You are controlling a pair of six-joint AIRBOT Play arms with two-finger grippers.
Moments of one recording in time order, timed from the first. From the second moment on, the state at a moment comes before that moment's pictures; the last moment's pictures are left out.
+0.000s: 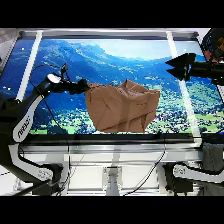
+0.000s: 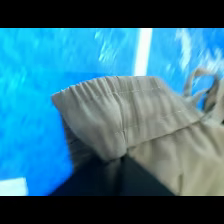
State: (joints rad) left arm -0.09 -1.72 1.30 0.70 -0.75 -1.34; right arm -0.35 -1.38 1.38 -0.38 1.40 1.26
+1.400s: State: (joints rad) left arm -0.02 -1.37 1.30 1.94 -1.11 -1.90; right arm -0.34 -1.07 0.41 -0.58 0.94 1.25
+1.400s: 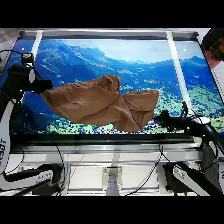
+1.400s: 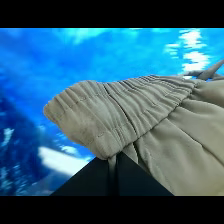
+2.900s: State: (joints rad) left arm -0.06 -1.37 1.30 1.98 -1.14 -1.90; right arm -0.15 -1.21 0.50 -0.48 0.67 1.35
